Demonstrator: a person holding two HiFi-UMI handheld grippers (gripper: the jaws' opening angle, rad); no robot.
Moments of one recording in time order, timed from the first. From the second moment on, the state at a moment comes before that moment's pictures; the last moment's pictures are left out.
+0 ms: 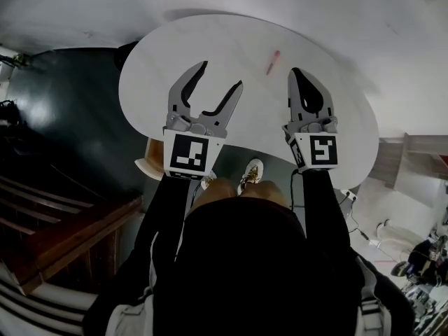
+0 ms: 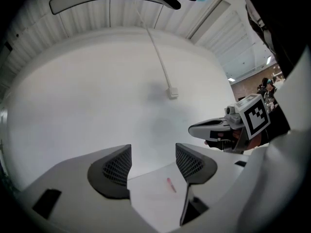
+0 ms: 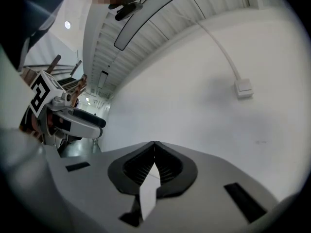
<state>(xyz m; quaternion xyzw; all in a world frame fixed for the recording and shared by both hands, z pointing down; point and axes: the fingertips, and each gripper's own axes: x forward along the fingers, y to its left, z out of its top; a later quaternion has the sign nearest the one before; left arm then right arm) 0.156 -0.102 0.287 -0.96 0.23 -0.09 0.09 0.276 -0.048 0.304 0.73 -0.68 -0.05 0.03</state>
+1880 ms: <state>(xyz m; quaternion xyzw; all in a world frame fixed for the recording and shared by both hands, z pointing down) 0.371 -0.148 0.629 -0.91 0.13 -0.40 -0.06 0.422 0.053 0.388 0.79 -0.60 0.04 0.10</state>
